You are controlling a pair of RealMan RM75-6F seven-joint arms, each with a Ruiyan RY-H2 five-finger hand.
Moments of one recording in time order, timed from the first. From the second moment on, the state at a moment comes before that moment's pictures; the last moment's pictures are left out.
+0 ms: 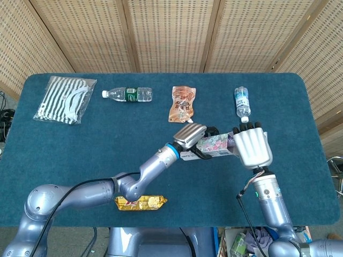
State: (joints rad) left arm -1.31 -1.85 -0.42 -1.13 1.01 0.65 -0.17; right arm 0.71 -1.17 0.15 -2.10 -0.96 1.48 -1.25
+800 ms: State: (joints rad) left arm -1.25 -2.16 -0.47 -0.74 1.29 0.91 -0.91; right arm 0.59 -1.17 0.16 -2.08 -1.15 1.82 -1.51
